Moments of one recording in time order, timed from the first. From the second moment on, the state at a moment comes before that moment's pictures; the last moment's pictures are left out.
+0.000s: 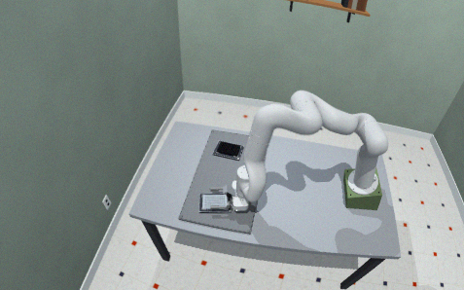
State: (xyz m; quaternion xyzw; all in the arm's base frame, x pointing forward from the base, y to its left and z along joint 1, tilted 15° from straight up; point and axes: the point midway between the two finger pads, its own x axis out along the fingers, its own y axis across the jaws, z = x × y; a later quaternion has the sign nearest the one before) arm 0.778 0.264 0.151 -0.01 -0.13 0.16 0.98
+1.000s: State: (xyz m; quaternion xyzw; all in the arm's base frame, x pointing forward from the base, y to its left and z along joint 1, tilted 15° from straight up) arm 0.781 0.265 0.138 -0.01 -0.13 0.16 0.98
